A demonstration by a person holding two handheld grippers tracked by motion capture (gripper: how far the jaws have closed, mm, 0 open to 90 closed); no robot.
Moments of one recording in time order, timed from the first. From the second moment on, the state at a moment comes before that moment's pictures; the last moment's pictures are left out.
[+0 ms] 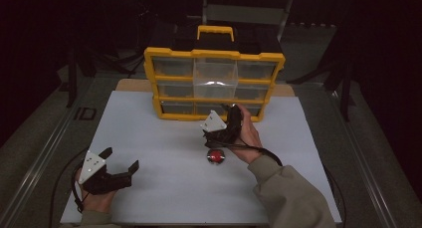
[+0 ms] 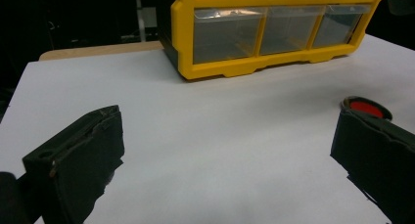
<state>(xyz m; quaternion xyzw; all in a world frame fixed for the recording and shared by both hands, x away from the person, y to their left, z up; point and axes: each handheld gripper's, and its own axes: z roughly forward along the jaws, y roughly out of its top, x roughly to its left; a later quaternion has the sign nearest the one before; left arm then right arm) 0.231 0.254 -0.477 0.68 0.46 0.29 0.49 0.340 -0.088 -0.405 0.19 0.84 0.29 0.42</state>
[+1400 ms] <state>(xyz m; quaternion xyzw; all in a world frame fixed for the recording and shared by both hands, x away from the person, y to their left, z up) 0.231 0.254 -0.477 0.68 0.46 0.29 0.49 0.357 -0.110 -0.424 0.27 0.88 0.32 0.23</state>
